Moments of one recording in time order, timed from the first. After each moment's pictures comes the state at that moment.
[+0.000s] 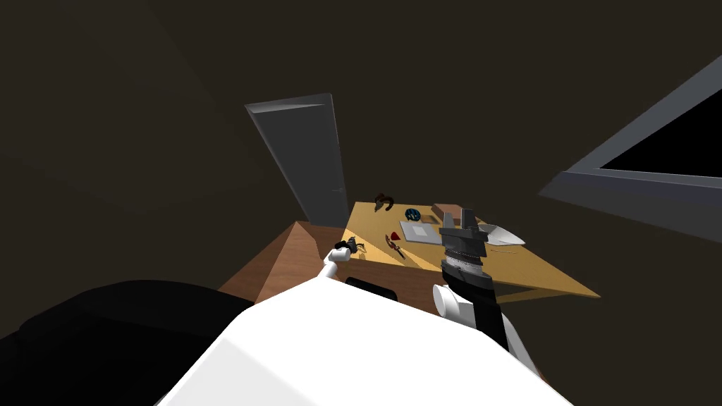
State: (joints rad) left arm -0.08 0.02 0.00 -1.09 0.36 0.39 0.16; right arm 0.46 -0.03 0.05 -2.26 0.11 -0.48 -0.07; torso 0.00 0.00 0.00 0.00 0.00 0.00
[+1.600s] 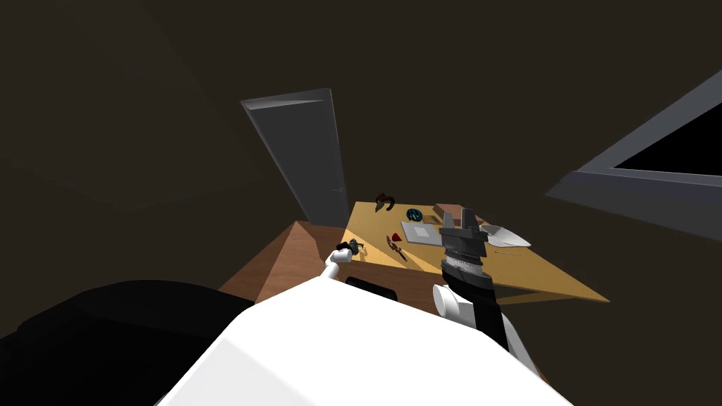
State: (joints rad) left arm -0.08 -0.01 0.00 -1.06 0.34 0.39 0.16; right arm 0.46 -0.03 0.05 -2.26 0.11 -0.48 -0.07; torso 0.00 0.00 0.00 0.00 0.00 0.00
